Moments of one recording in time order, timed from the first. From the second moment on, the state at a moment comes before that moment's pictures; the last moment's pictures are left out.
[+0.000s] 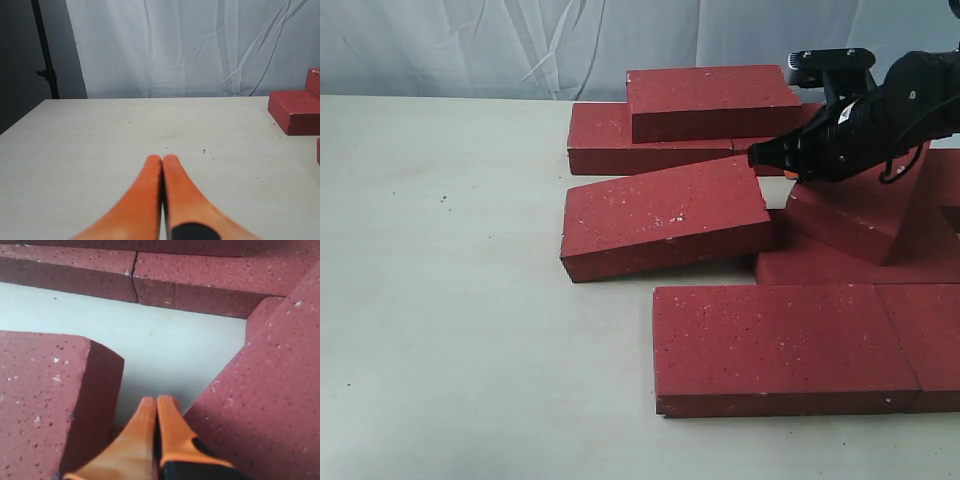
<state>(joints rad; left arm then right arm) 0.04 0.00 -0.01 0.03 0.19 -0.02 0.22 1.80 -1.07 0.09 0.29 -0.03</state>
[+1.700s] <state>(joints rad) 0.04 0.00 -0.01 0.03 0.19 -0.02 0.21 1.85 -1.27 0.20 0.60 -0.12</state>
